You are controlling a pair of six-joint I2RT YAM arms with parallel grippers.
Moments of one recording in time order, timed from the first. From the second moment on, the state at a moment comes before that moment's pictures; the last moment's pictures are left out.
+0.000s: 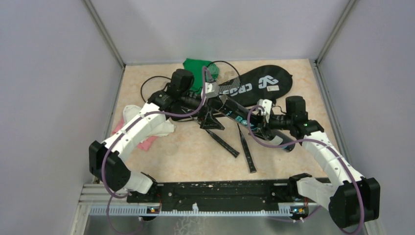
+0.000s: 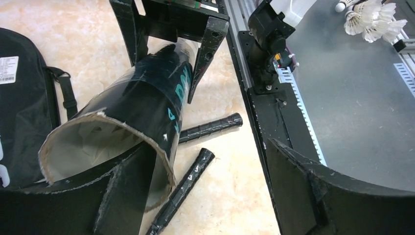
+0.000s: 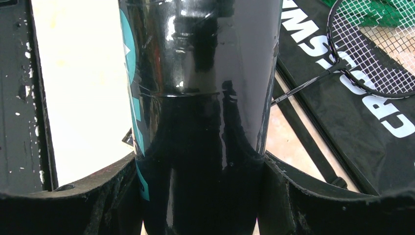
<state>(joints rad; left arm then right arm) -0.57 1.43 1.32 -0.45 1.14 0.38 0.23 1.04 0.74 -0.38 -0.88 -0.68</state>
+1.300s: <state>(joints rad) -0.44 1.32 1.38 -0.53 1.03 0.44 0.23 1.04 0.74 -0.35 -0.84 -0.65</state>
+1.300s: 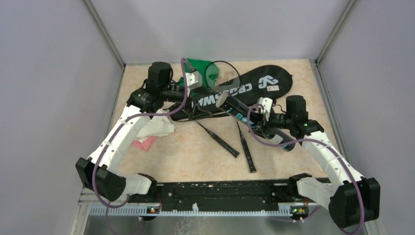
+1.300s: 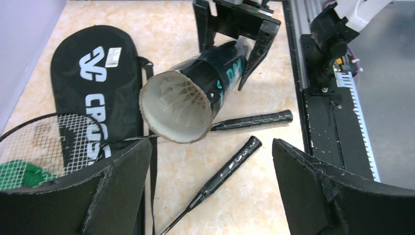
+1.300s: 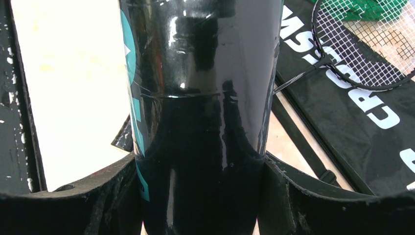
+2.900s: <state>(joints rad) -0.38 1.12 0.93 -0.73 0.50 0.69 0.24 1.08 0.71 -0.67 -0.97 -1.21</state>
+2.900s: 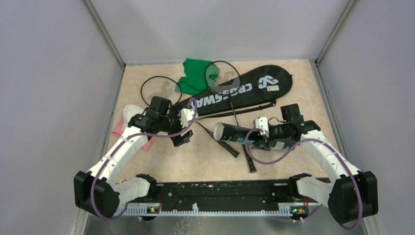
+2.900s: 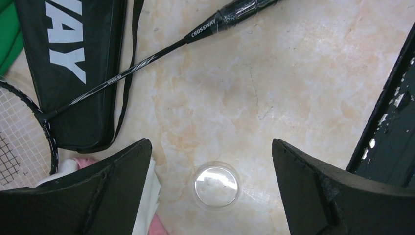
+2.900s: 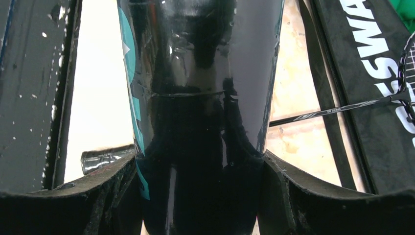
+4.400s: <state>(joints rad) -0.37 1.21 0.63 -0.68 0.21 0.81 0.24 1.07 0.73 -0.39 -0.97 -0.65</state>
